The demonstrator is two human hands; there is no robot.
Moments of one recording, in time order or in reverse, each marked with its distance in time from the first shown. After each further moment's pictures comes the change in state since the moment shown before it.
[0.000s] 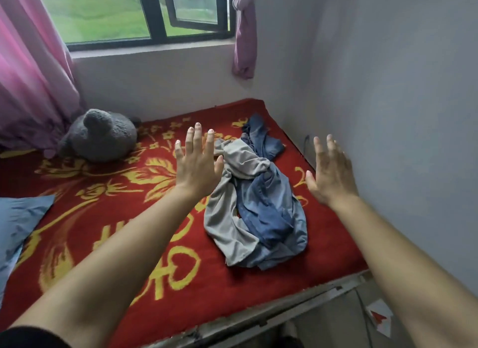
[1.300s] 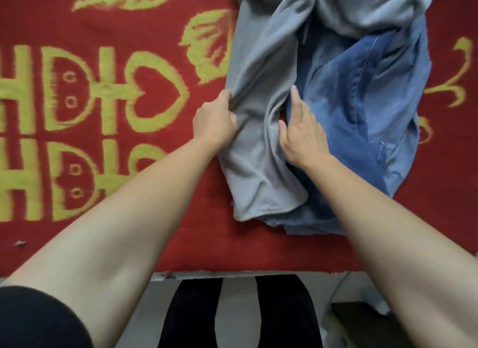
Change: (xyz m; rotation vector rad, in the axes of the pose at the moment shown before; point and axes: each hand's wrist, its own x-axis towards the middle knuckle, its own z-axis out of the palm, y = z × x) left_hand -0.013 -0.084 0.500 -0.385 -0.596 -0.620; right_hand 0.021 -0.093 0.518 0.193 -0.731 -0.099
